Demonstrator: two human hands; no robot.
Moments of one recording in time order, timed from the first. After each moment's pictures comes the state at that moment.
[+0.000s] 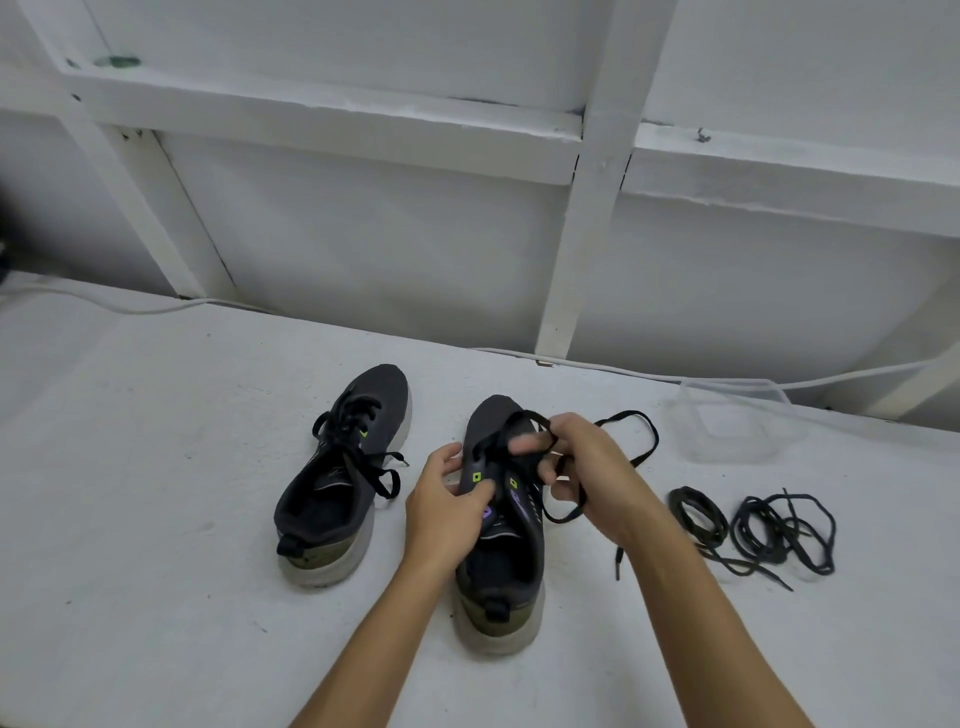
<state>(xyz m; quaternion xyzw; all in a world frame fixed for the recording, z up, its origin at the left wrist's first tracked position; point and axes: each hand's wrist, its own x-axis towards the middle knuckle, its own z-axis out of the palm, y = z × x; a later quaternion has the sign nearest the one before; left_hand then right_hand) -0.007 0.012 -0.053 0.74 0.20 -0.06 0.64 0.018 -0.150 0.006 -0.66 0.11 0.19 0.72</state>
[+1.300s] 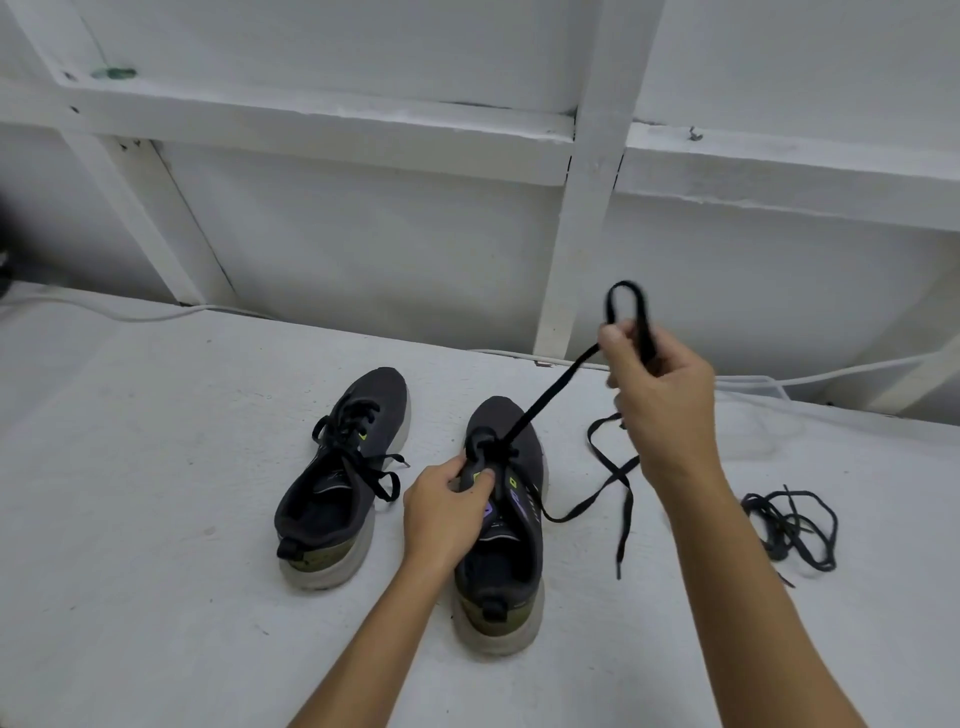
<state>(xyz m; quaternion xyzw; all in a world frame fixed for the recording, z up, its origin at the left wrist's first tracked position) -0.006 0.011 -0.048 0.82 0.16 -0.04 0.54 0.030 -0.170 0.059 -0.71 0.06 -0.19 0.67</state>
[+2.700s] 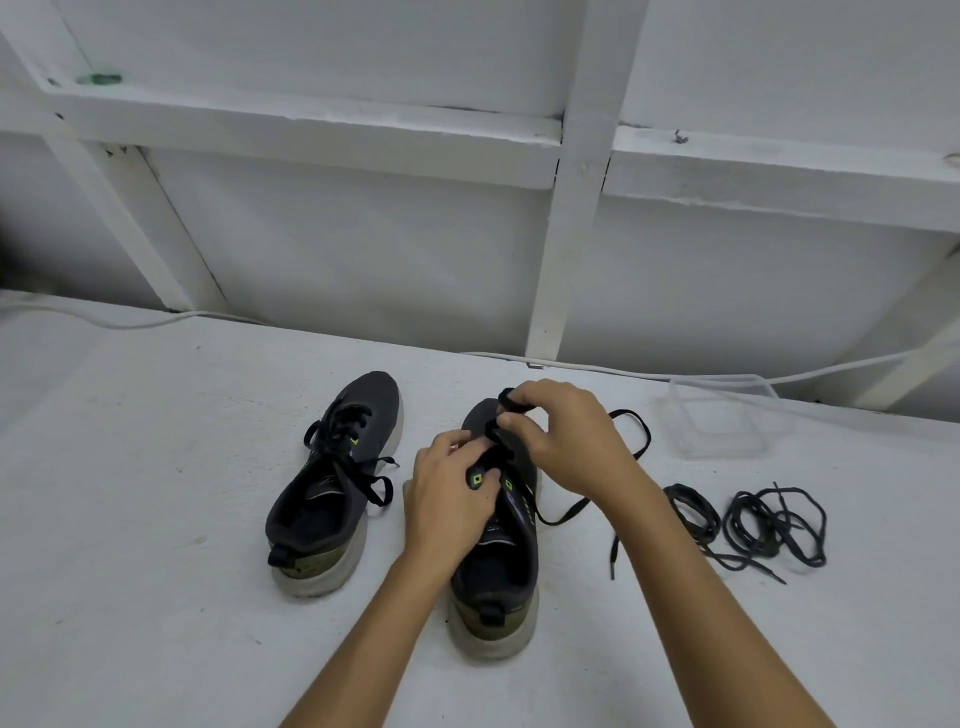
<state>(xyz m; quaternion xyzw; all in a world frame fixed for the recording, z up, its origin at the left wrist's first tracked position) 0.008 0.006 -0.045 0.92 0.02 0.03 0.38 0.038 -0.146 0.021 -0.94 -0.11 -0.02 0.33</state>
